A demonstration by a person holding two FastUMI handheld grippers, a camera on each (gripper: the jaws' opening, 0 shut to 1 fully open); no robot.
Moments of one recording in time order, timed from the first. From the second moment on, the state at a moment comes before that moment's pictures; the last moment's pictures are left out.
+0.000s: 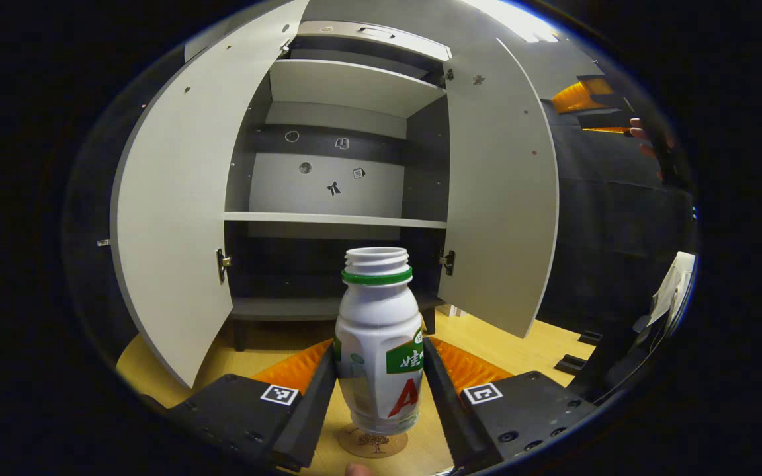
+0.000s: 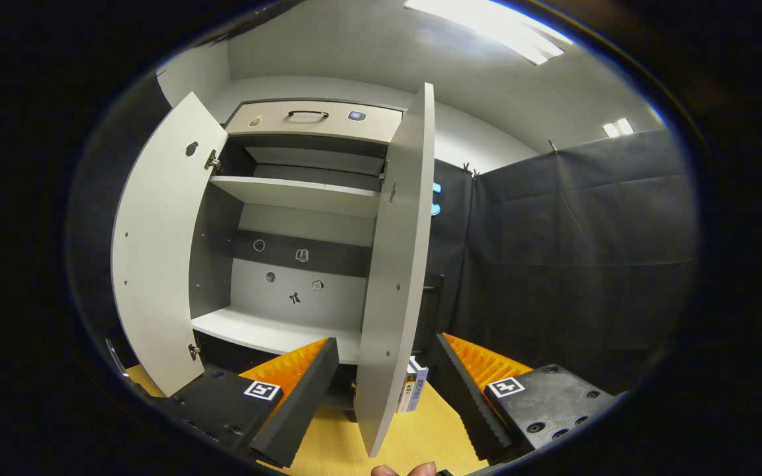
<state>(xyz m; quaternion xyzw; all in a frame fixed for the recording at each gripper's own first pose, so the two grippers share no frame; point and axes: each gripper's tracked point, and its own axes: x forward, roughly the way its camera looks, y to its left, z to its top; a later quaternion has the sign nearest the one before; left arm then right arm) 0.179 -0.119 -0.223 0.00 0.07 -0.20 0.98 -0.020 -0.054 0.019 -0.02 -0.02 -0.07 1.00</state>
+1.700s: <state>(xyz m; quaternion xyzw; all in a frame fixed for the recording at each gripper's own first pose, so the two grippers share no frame) 0.164 -0.110 -0.308 0.02 0.13 -0.22 0.97 -0.038 -0.082 0.009 -0.02 0.01 -0.10 0.99</state>
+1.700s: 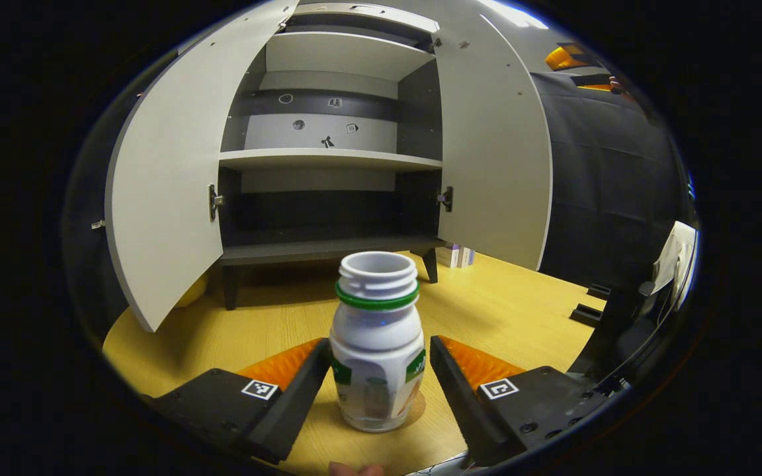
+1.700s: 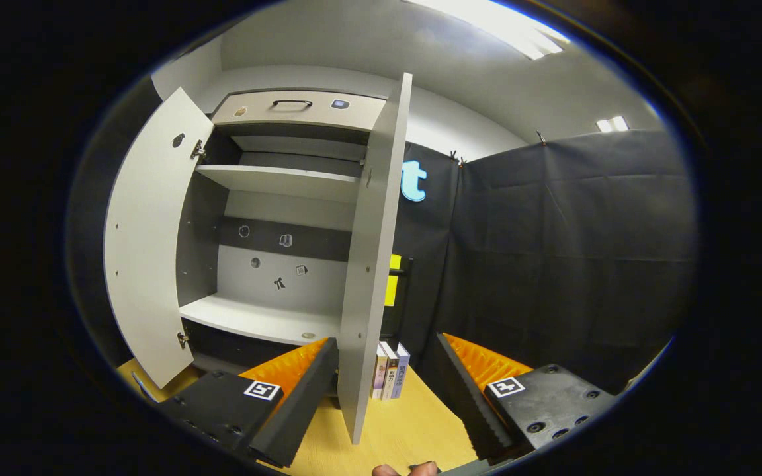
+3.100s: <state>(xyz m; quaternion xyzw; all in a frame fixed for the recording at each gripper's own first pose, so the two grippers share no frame) 0.128 -0.024 -0.039 -0.05 0.04 -0.07 1.00 0.060 -0.191 -0.007 0.08 0.05 -0.12 0.99</state>
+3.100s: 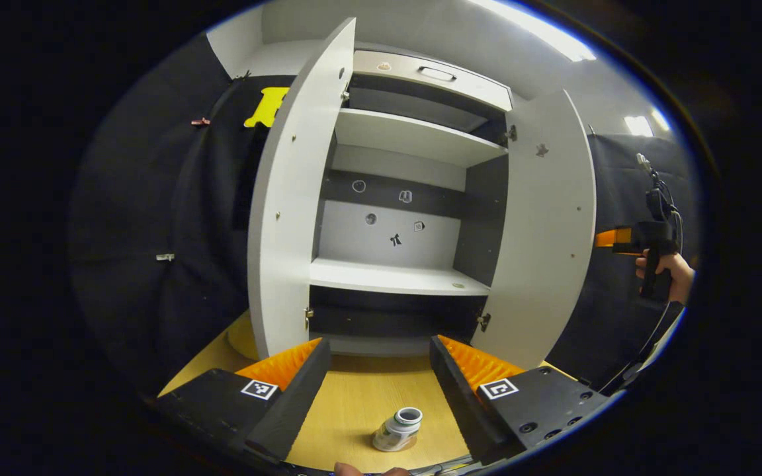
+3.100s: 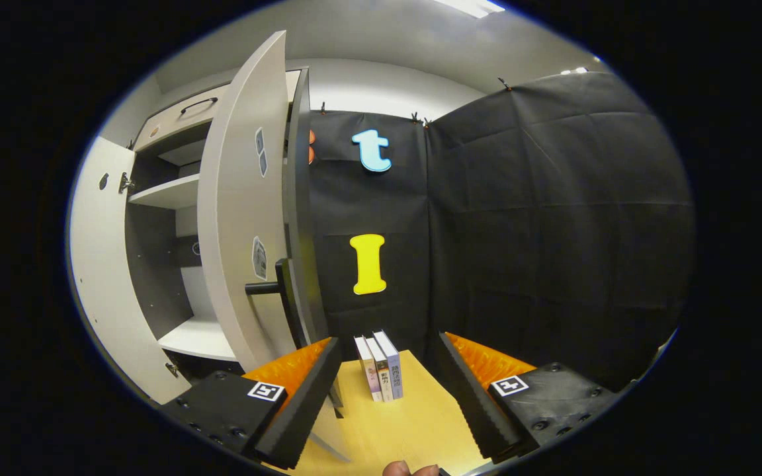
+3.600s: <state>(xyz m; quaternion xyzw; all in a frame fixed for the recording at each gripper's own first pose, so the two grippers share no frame) 0.113 0.018 -0.024 -0.07 0.04 -0.04 1.00 0.063 -0.164 -0.005 0.08 0.05 -0.11 0.99</state>
